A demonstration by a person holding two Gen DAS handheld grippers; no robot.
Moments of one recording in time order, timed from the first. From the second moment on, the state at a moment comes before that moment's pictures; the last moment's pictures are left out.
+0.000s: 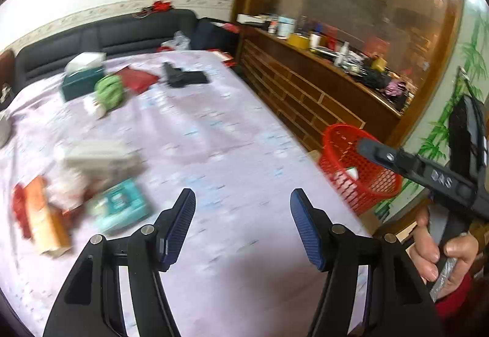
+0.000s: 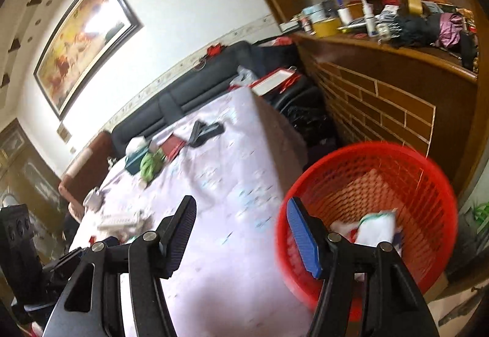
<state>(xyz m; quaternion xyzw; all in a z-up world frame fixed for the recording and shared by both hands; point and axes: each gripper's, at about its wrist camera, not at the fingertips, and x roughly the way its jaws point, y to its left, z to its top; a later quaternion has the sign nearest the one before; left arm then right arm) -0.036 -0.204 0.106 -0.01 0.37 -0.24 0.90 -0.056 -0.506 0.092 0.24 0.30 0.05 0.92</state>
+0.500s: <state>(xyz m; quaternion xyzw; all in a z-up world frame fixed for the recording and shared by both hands) -0.052 0.078 0.078 -0.12 0.37 -0.04 0.92 -0.044 -0.282 0.085 0.14 0.38 0.14 0.90</state>
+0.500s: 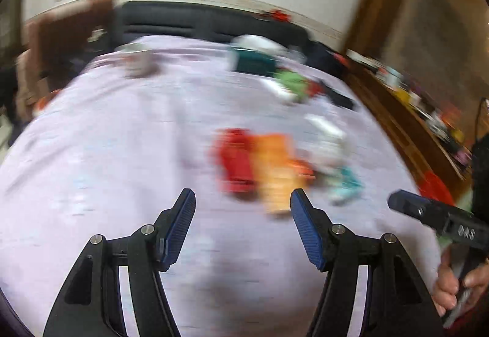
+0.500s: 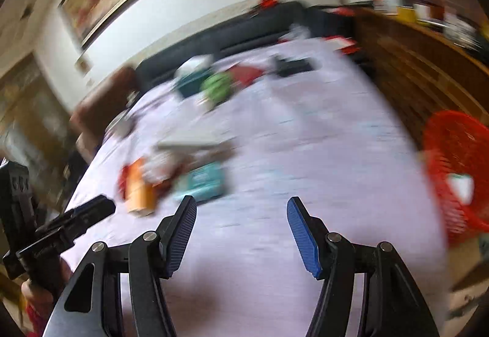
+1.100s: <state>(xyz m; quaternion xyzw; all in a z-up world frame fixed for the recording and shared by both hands) 0.000 0.133 0.037 -0.16 0.41 -0.07 0.89 0.064 -0.056 0.030 0.02 0.49 0.18 0.86</state>
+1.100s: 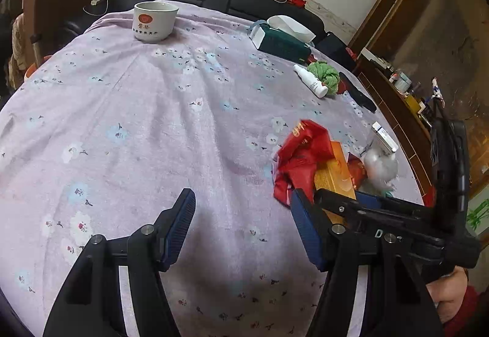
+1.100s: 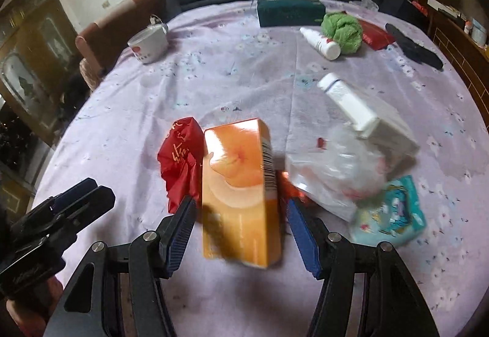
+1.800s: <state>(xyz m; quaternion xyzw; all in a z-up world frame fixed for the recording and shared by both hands) 0.059 0.059 0.045 -0.15 0.44 -0.01 0.89 -0.029 -0.142 0.051 0.06 0.43 0.22 0.87</state>
